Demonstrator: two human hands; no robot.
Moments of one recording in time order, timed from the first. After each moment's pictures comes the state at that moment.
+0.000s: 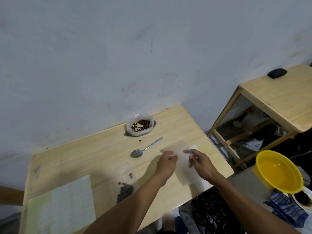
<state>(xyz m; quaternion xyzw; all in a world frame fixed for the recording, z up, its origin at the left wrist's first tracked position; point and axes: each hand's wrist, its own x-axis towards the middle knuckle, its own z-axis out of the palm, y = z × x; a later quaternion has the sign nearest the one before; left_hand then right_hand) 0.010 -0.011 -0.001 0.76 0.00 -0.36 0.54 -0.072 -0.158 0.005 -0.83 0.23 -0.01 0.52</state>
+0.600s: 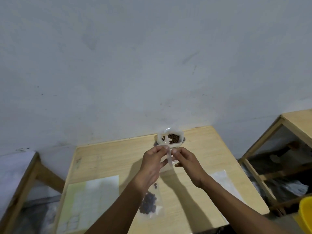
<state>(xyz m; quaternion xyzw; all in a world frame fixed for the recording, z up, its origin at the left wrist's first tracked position) 0.063 0.103 0.092 0.55 0.11 -0.23 0.80 0.018 -0.038 0.078 -0.72 0.08 0.03 0.68</state>
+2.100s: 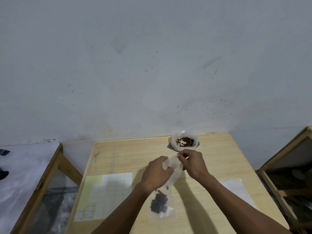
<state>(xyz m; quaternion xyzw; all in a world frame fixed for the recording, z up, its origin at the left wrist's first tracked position) 0.044 0.154 0.079 0.91 -0.04 -0.18 0.38 0.055 -0.017 0.053 -0.89 0.06 -0.04 0.45</state>
